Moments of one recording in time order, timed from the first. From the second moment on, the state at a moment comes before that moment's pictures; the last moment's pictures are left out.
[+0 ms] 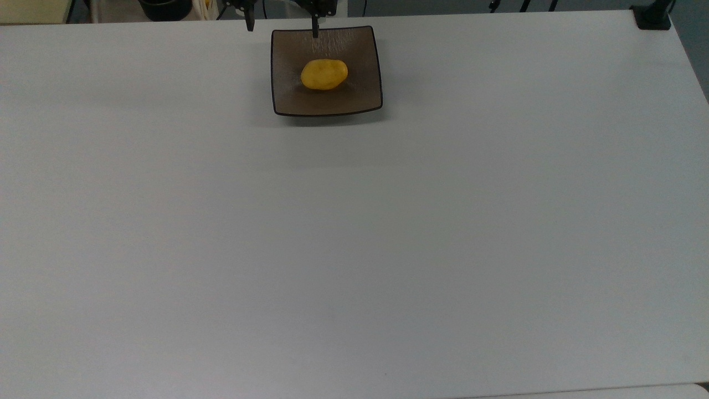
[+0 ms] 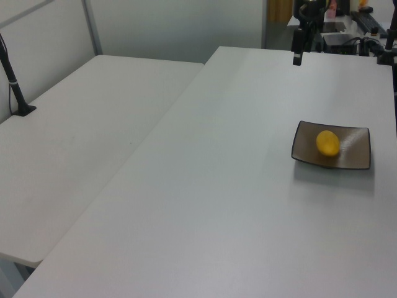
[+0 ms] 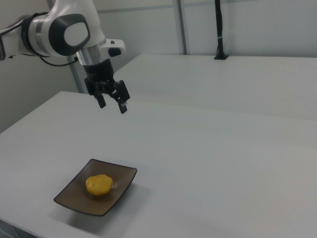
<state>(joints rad) 0.06 -0.06 0.03 -1.77 -0.03 1.76 0.10</state>
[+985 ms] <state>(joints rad) 0.06 0.02 0.02 -1.71 0.00 1.77 0.10</state>
